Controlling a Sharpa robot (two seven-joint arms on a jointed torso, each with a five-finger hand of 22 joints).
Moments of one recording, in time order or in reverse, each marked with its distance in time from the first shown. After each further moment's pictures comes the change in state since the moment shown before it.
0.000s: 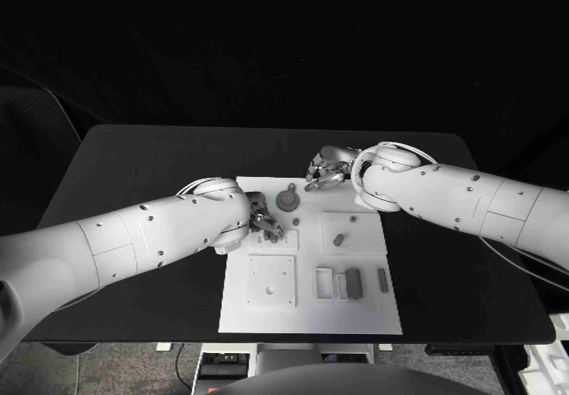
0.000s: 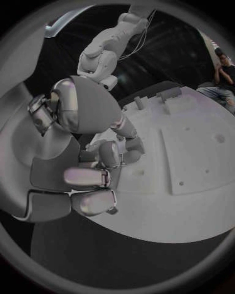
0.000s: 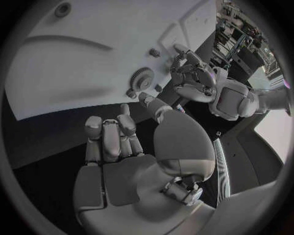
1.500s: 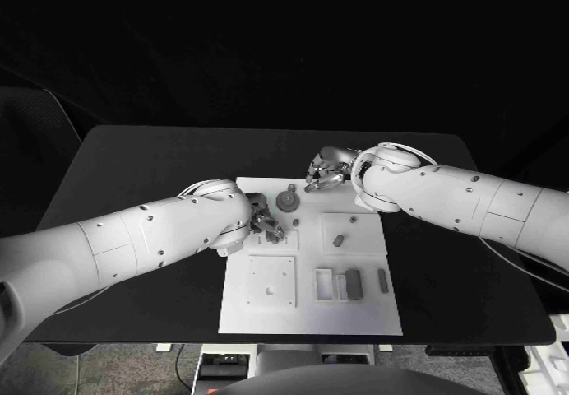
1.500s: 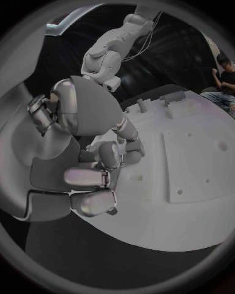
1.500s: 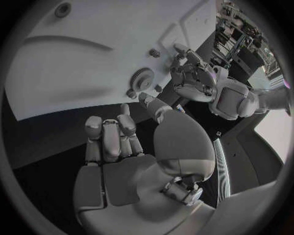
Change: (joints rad) left arm -0.002 0.001 -0.001 -0.001 0.048 -0.021 0.012; left_hand 0.113 -0.023 0.047 -0.045 0.083 0.000 0.000 -0.015 -0.015 0.000 0.000 0.000 -0.002 0.000 0.000 0.000 0.000 -0.006 -0.006 -0.002 0.000 -0.001; right arm 0.000 0.001 0.000 -0.001 0.000 0.002 0.000; right_hand 0.000 0.000 0.003 0.003 0.000 0.000 0.000 0.000 -0.001 0.002 -0.002 0.000 0.000 0.001 0.001 0.000 0.001 0.000 0.000 0.000 0.000 0.000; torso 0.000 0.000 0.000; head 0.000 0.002
